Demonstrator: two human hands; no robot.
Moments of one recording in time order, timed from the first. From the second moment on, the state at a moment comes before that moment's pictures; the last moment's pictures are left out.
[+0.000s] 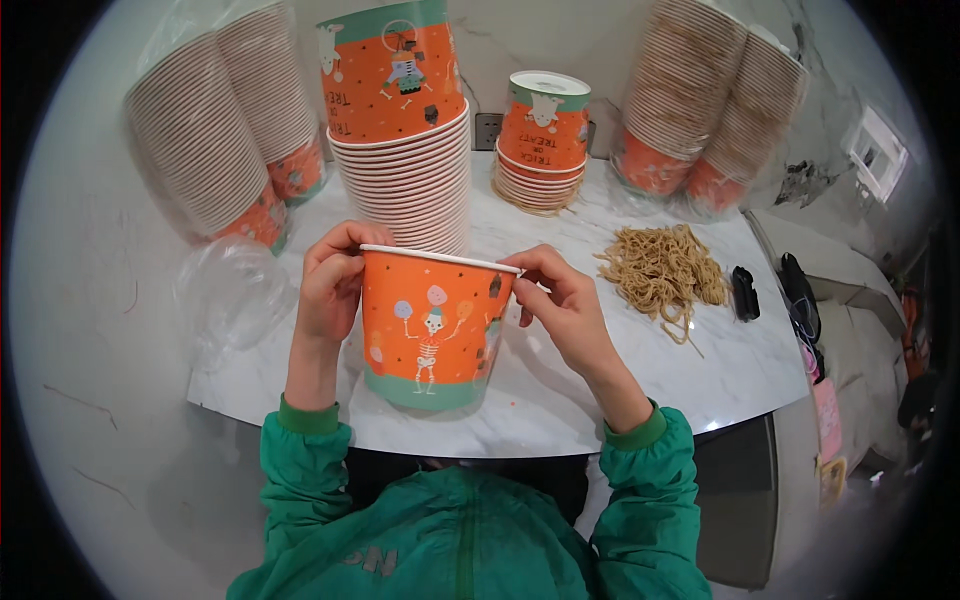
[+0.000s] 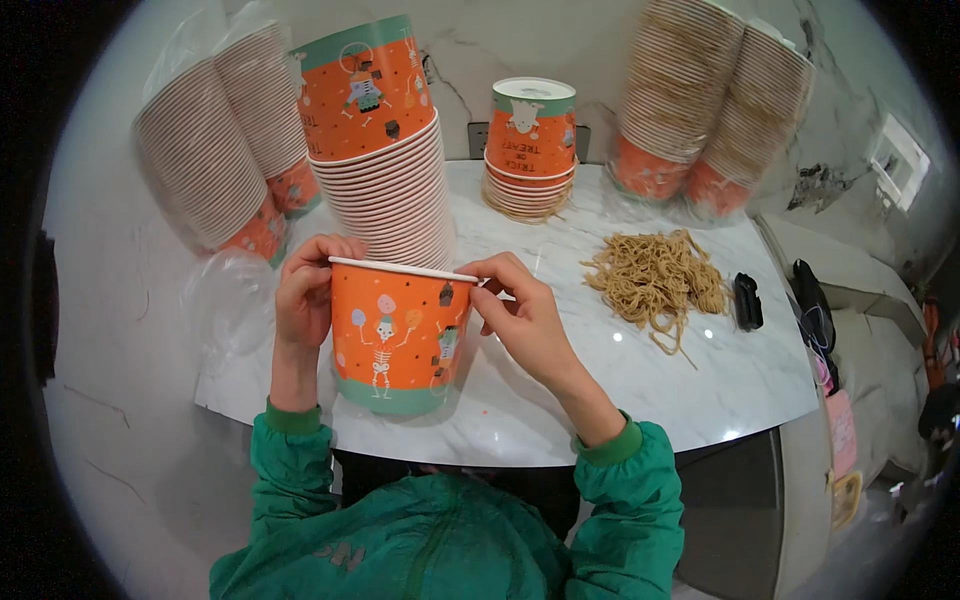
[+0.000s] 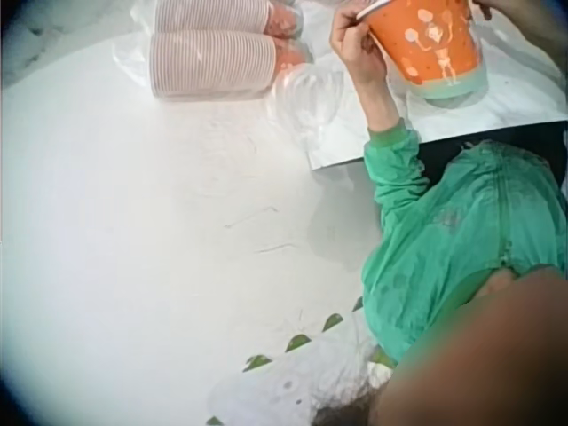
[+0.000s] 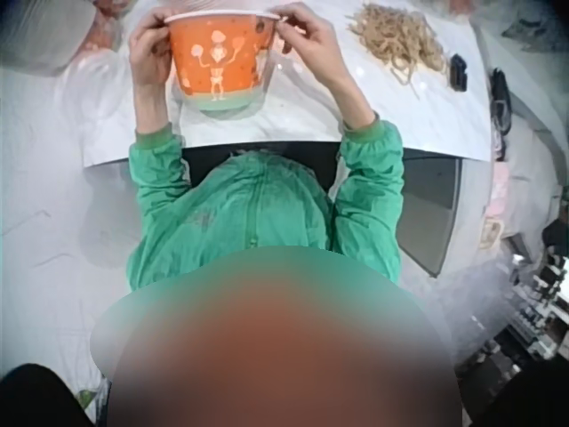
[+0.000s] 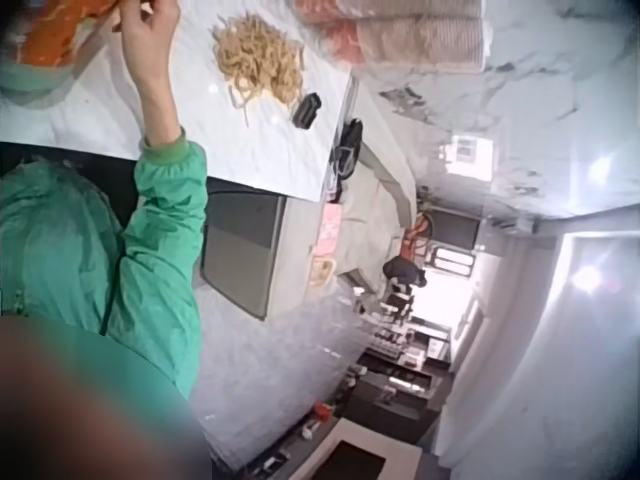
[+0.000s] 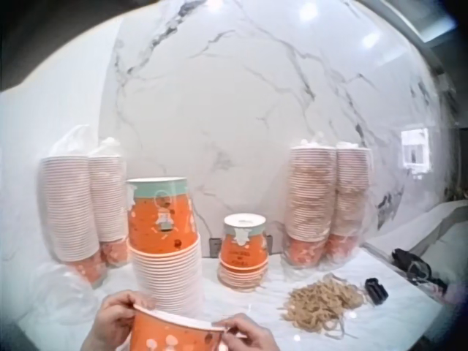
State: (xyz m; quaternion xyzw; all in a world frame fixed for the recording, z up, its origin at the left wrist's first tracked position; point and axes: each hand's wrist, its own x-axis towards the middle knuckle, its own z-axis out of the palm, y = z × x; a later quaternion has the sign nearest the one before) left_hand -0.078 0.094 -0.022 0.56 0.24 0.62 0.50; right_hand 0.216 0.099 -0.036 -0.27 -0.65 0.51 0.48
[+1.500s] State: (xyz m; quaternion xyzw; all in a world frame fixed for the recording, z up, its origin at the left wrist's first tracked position) left_hand 0.005 0.068 0.028 0.76 0.43 0.25 0.42; right_hand 0.189 0.044 -0.058 -0.36 -0.51 0.53 0.57
